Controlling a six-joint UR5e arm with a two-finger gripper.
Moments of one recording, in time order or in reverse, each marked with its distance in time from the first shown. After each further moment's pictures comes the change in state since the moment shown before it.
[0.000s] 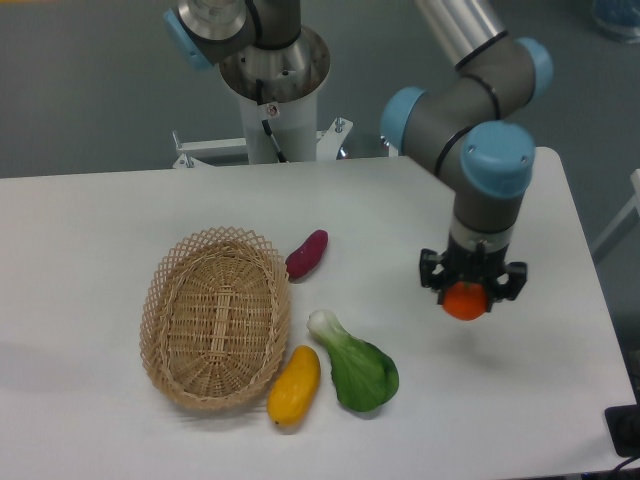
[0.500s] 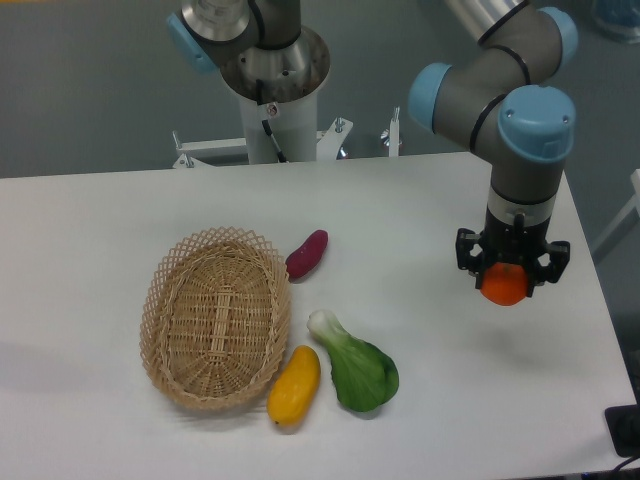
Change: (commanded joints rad) arm 0.009 -0.018 0.066 -0.038 0.012 0.113
